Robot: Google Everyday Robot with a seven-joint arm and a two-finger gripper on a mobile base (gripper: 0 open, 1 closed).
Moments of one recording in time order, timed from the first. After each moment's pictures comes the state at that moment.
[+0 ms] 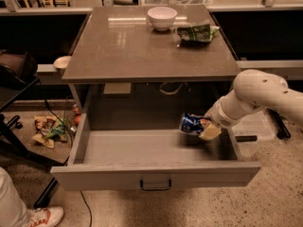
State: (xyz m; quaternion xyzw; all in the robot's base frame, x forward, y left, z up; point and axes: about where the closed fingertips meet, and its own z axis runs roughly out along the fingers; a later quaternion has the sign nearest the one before) arm 0.584 -0.201 0.644 -0.58 0.79 0.07 0.19
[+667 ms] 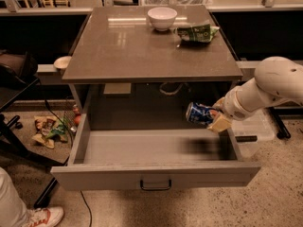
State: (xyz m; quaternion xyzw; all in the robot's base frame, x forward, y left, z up) arm 0.580 -0.219 0.699 -0.57 0.78 0.07 0.24
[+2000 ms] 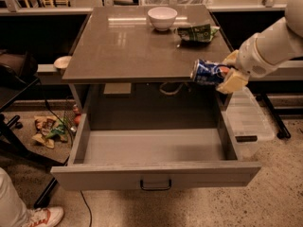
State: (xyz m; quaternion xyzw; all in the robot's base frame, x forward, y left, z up) arm 0.593 -0.218 0.861 -0.60 0.75 0.00 0.29
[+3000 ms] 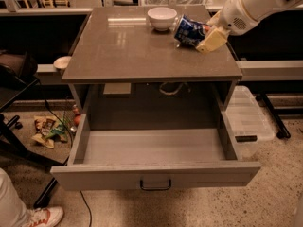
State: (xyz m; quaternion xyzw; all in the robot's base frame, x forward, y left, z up) arm 0.676 -0.165 0.935 -0.56 0.75 0.08 0.34
